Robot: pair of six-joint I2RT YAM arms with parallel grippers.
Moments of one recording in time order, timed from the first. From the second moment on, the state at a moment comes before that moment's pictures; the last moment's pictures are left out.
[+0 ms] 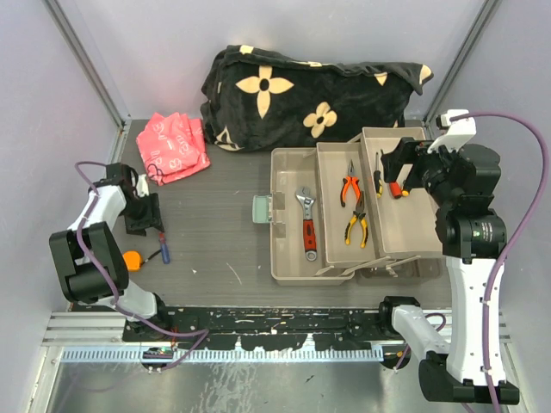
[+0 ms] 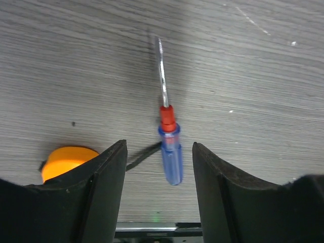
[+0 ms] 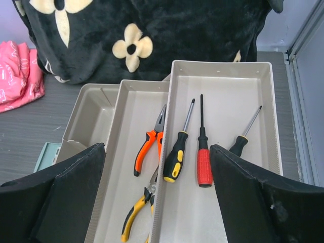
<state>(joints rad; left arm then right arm) 0.24 1.51 1.02 -0.79 0.14 -0.02 -0.05 0.90 1.36 -0.70 -0.19 0.09</state>
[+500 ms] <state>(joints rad) 0.26 1.69 1.12 -0.88 0.12 0.20 -0.05 0.90 1.34 -0.70 -0.24 0.12</state>
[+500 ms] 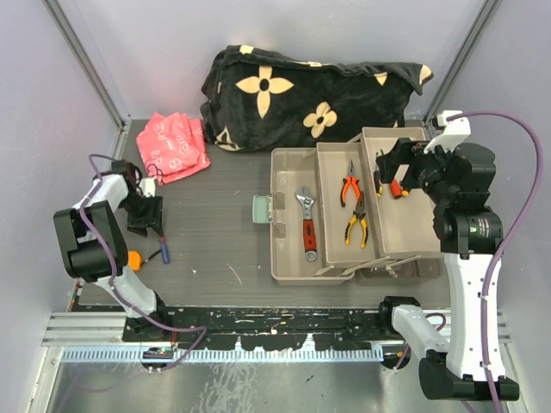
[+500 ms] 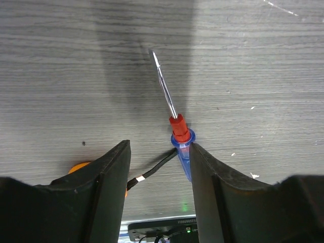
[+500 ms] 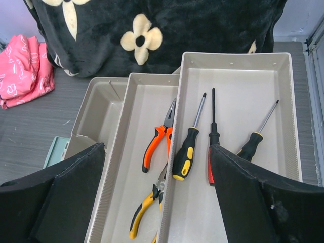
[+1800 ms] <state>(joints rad) 0.12 1.85 1.21 -1.03 0.09 0.07 -0.05 0.91 1.28 -0.64 -0.23 0.10</state>
